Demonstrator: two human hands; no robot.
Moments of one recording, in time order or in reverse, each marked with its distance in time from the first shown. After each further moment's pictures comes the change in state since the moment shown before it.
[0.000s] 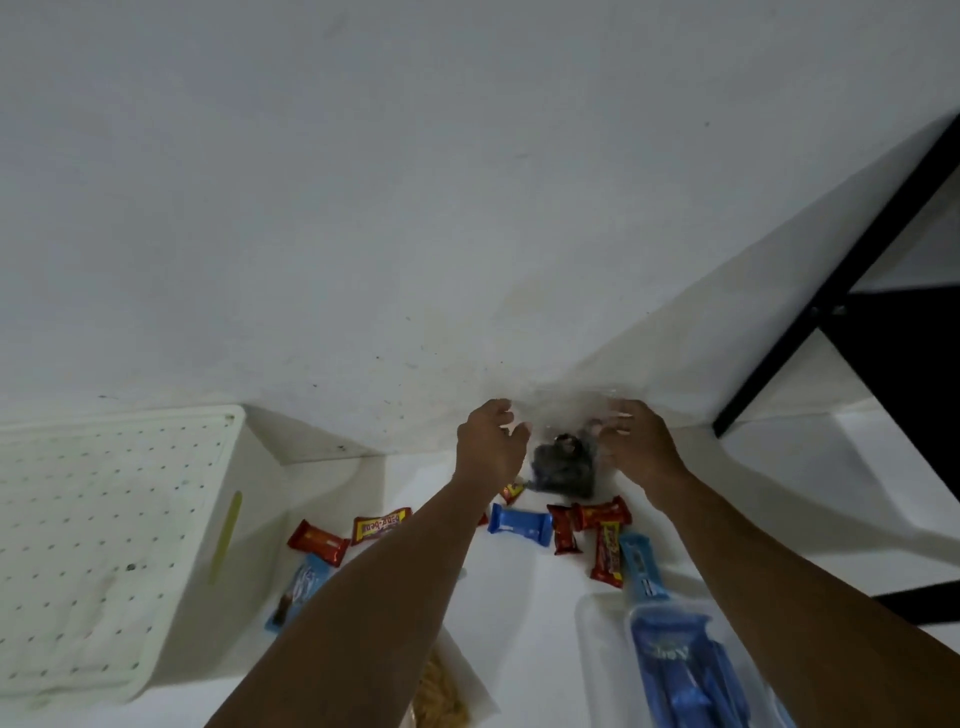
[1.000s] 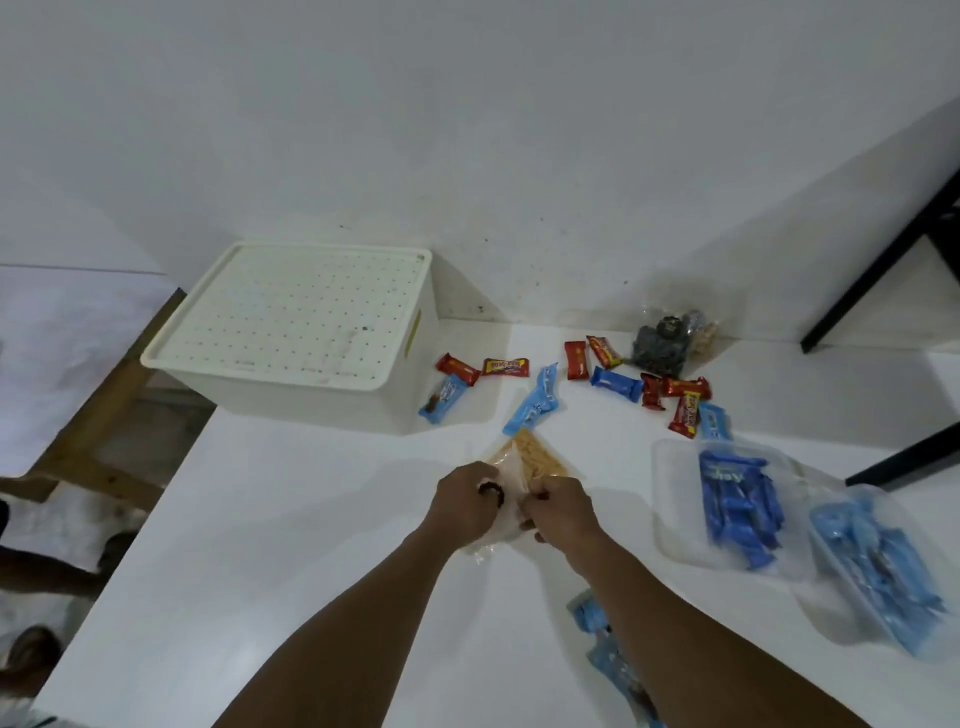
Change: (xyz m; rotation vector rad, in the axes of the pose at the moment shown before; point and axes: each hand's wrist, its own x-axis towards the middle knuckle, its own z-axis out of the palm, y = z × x) left_hand -0.290 -0.171 -0.105 0.269 -0.001 -0.233; right_hand -0.308 0.089 0.152 -0.214 -0.425 0.066
